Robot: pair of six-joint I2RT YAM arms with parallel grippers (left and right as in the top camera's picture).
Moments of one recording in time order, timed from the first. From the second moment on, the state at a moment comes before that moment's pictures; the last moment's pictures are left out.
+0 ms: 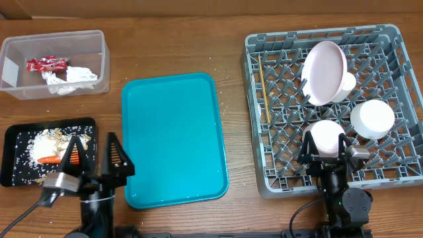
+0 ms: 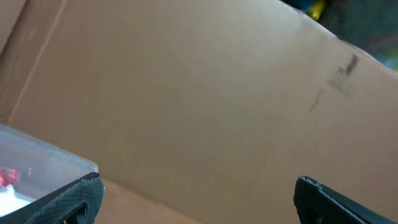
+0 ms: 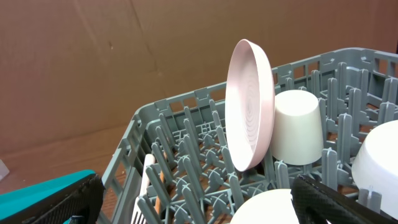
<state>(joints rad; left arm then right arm) 0.06 0.02 0.33 0.02 0.01 -0.50 0.03 0.01 0.02 -0.03 0.01 0.28</state>
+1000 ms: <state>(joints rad) 0.05 0.01 0.01 0.00 0.02 0.01 0.03 0.01 0.02 -0.03 0.01 0.28</state>
